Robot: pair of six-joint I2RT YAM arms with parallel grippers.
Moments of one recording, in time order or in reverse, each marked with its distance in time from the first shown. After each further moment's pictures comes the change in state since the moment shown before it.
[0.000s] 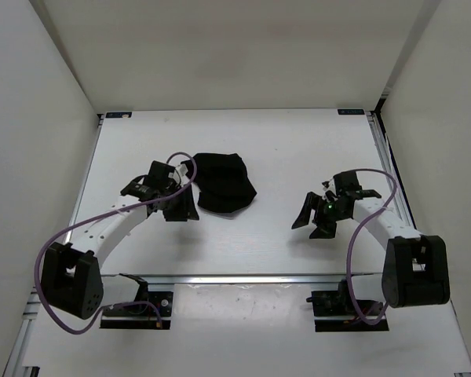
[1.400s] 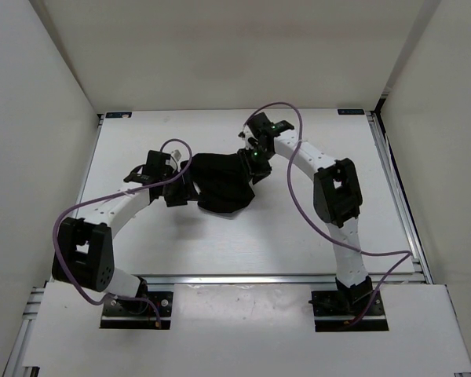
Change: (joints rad) left arm 0.076 0.191 0.068 0.210 0.030 -0.056; right arm 0.421 0.916 1.246 -0.301 0.177 -0.247
